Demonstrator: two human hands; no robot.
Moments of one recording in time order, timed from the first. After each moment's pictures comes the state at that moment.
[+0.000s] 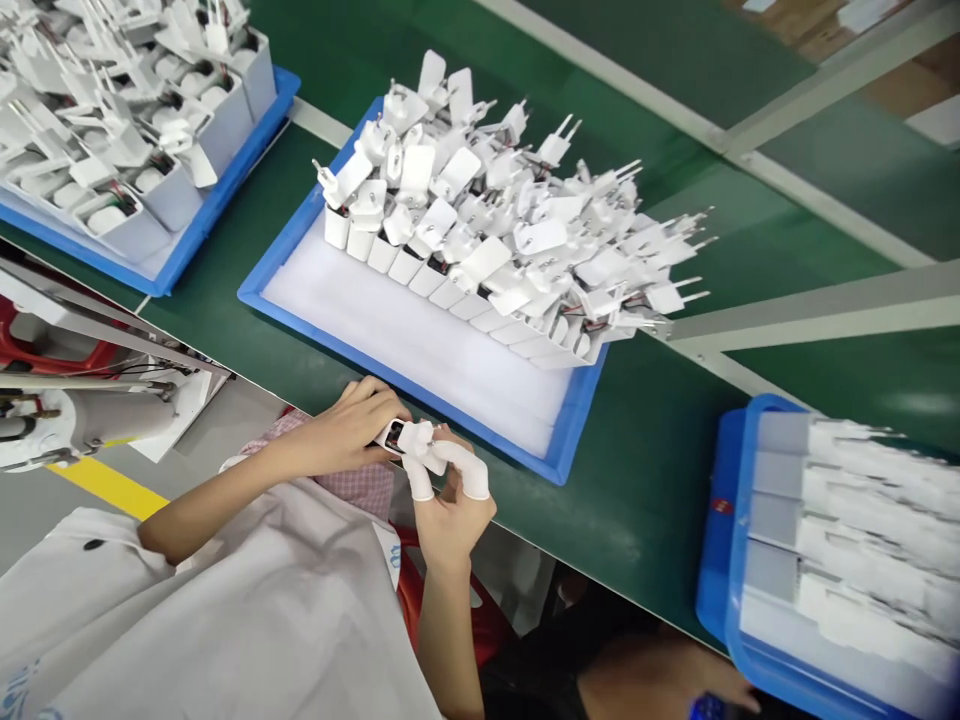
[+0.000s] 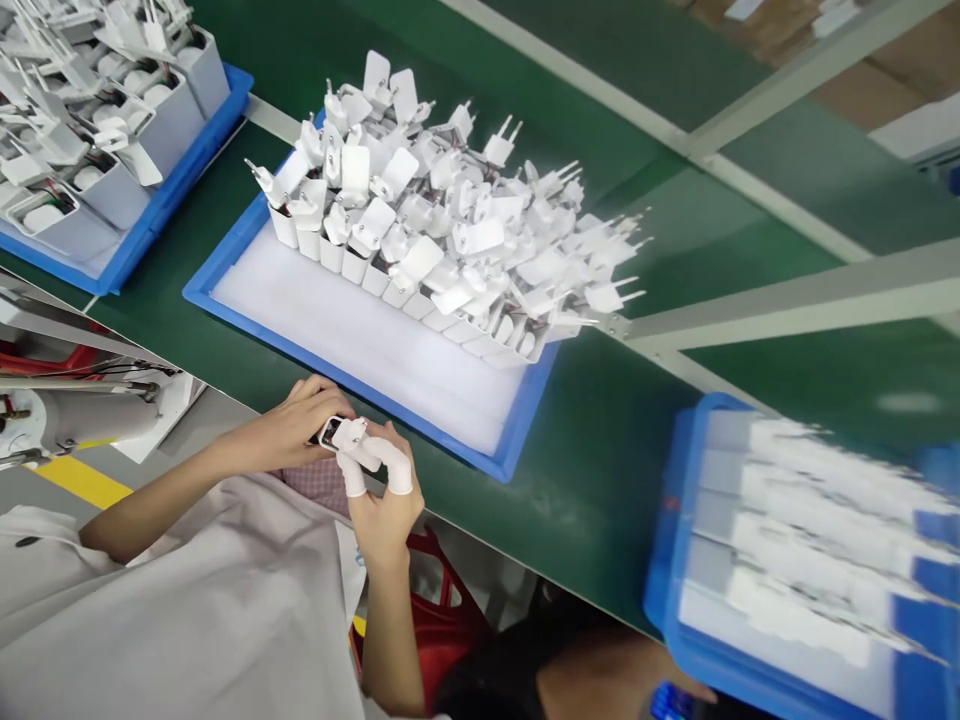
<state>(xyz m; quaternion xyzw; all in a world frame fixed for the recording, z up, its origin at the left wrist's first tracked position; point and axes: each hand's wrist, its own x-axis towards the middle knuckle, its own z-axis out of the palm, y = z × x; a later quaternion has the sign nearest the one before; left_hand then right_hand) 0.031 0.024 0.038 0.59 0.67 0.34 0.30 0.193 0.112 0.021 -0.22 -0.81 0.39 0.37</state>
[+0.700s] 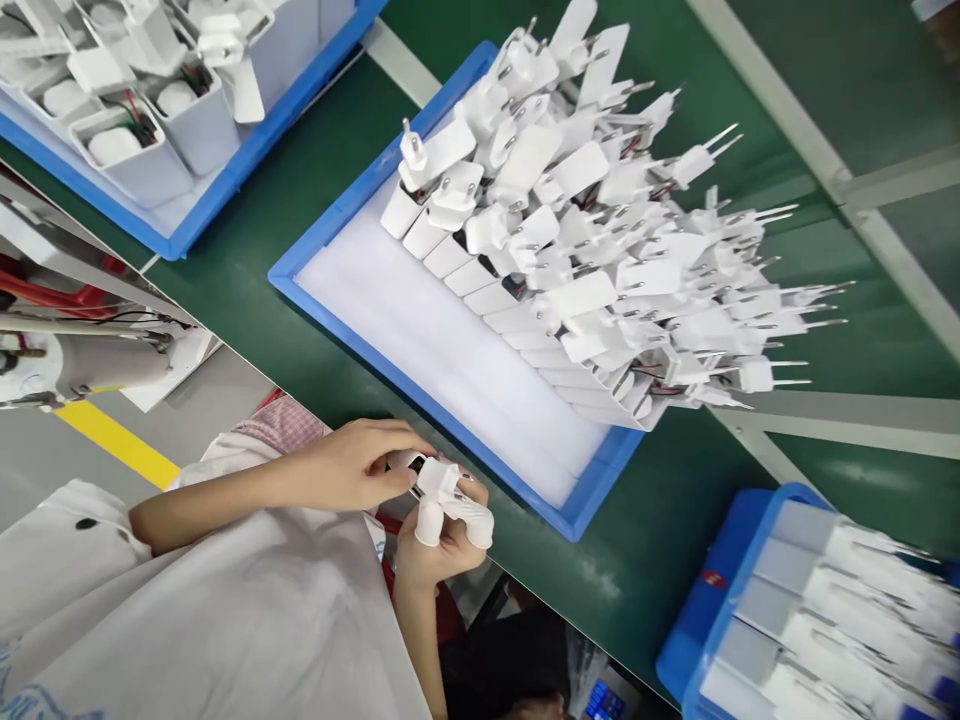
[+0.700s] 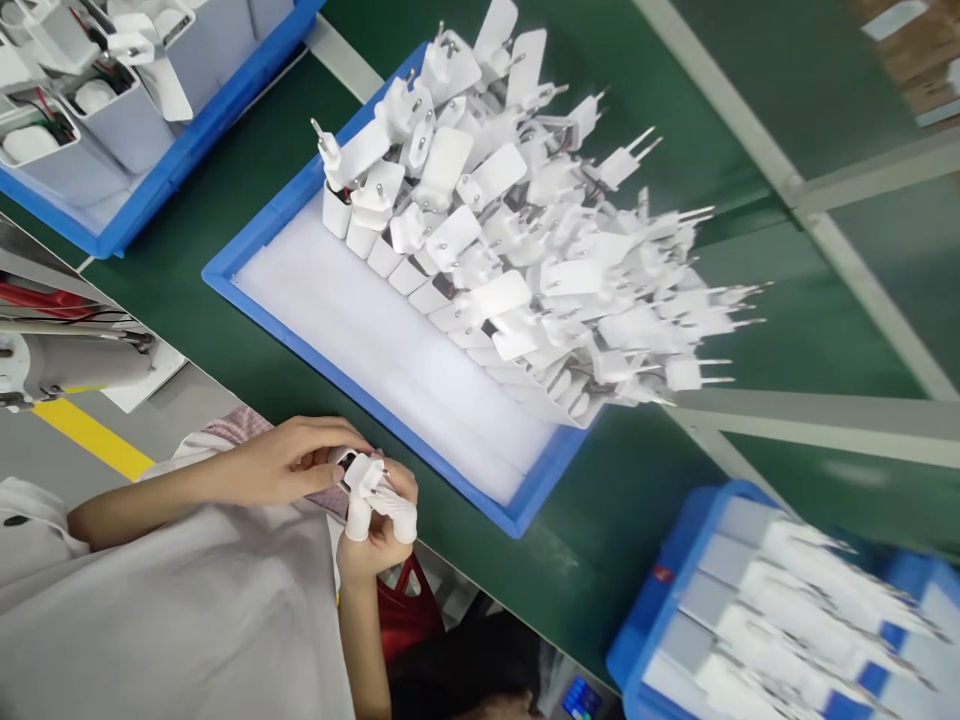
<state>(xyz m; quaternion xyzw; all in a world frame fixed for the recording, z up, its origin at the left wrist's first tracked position) 0.033 0.011 0.054 0.37 0.63 0.48 0.49 0.186 0.089 -0.009 -0.28 -0.73 0.45 0.43</state>
